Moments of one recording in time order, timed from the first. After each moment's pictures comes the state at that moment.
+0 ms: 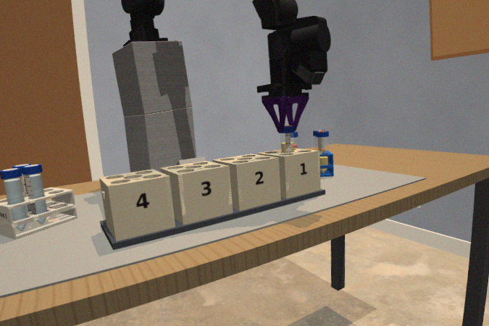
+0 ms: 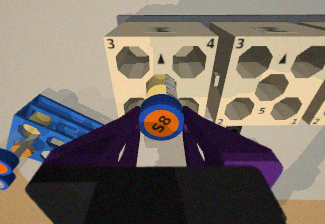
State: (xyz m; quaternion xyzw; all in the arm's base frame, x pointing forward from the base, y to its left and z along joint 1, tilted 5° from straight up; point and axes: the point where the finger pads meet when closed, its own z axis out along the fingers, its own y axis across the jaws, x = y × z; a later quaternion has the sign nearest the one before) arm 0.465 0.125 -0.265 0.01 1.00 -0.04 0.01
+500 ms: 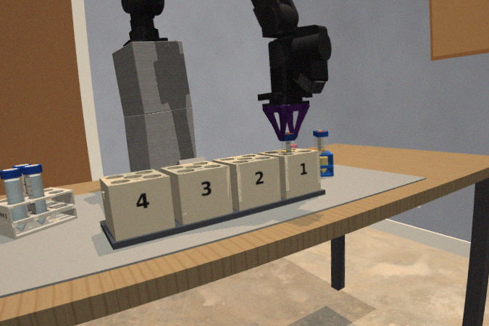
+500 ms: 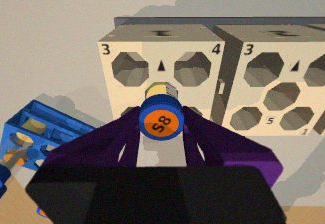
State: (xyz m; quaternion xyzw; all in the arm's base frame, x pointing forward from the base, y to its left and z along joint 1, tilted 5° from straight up) arm 0.466 0.123 -0.282 0.01 1.00 -0.04 0.01
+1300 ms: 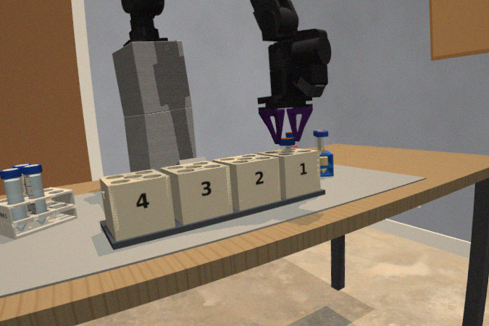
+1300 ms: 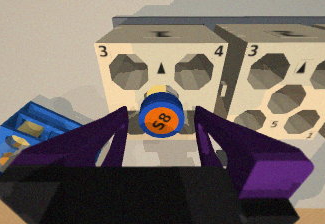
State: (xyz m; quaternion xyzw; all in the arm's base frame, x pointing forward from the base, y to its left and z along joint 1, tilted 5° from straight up) arm 0.465 0.123 -0.289 0.01 1.00 -0.04 0.01
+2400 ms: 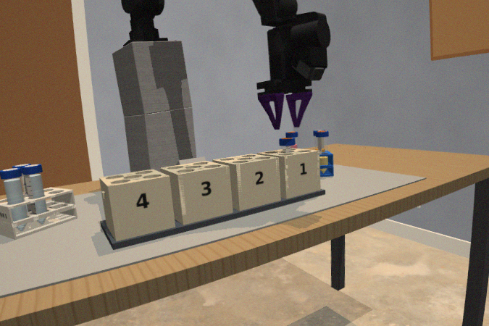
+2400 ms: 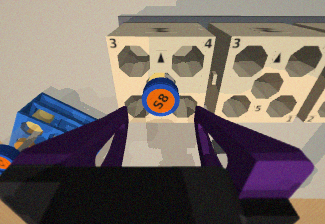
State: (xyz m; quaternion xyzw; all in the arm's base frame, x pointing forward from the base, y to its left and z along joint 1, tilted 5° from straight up) arm 0.466 0.125 -0.258 0.01 1.00 -0.04 0.01
